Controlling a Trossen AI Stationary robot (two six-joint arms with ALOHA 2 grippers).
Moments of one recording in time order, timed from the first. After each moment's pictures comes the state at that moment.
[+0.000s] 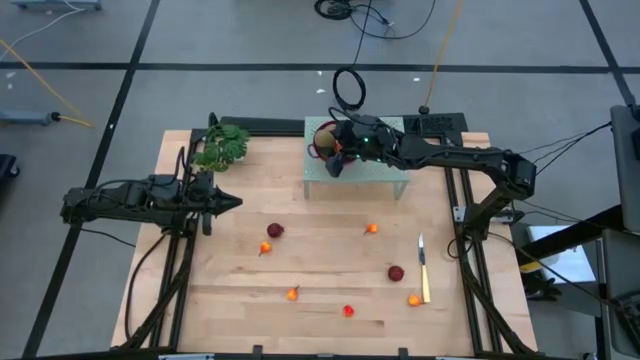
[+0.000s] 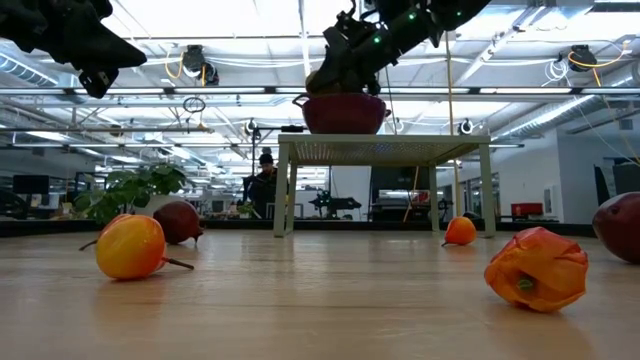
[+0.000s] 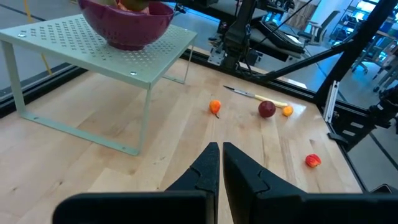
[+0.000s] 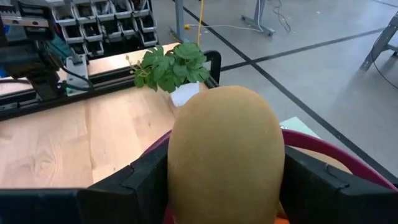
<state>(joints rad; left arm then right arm) -0.02 0.26 0.43 -0.42 -0.11 -0.31 -0.34 1.61 1.27 -0.03 0.08 0.04</state>
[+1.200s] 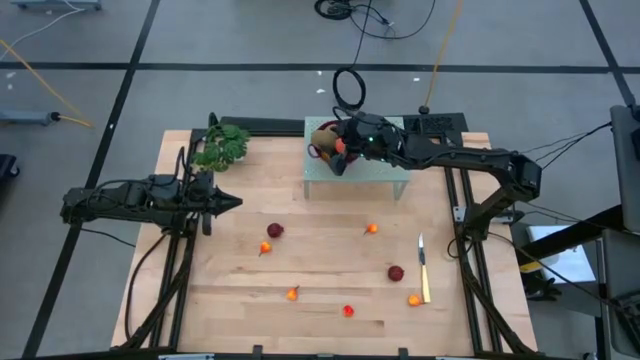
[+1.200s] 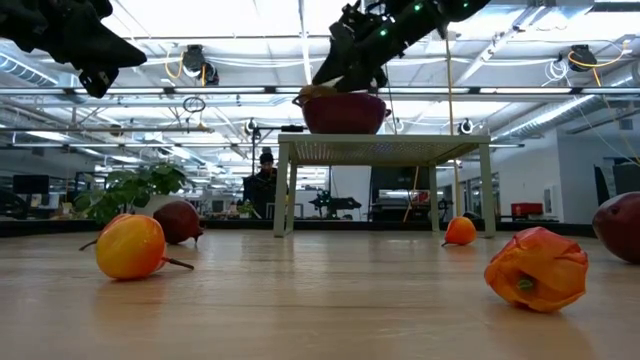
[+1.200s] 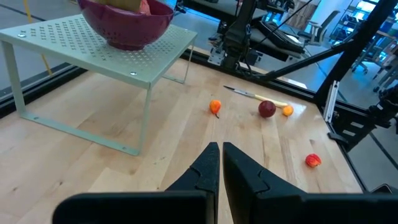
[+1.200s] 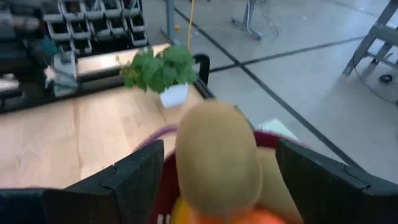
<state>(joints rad) -0.02 0.26 0.43 -0.42 -0.11 -0.31 -0.34 1.56 1.27 -0.07 0.13 0.01</state>
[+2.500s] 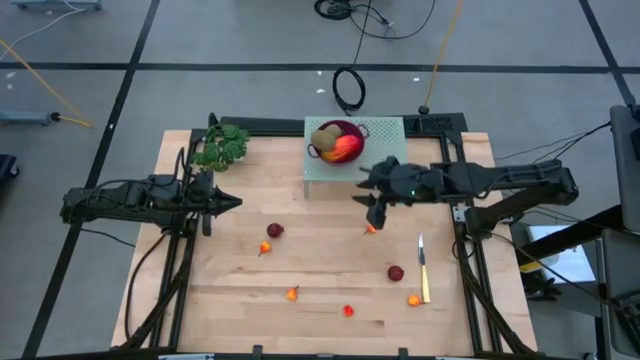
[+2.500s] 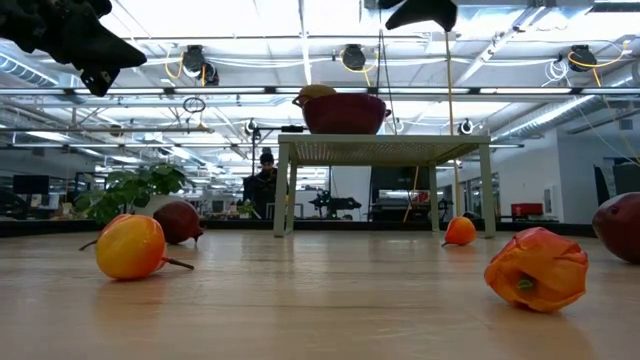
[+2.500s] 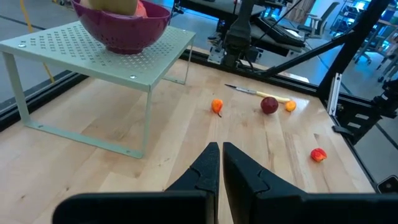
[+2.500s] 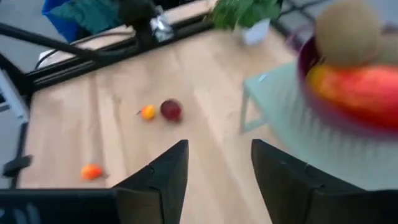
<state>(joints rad) -0.02 0.26 0.43 -0.42 -0.11 -0.26 0.08 1.26 1.27 -0.61 0.26 0.38</state>
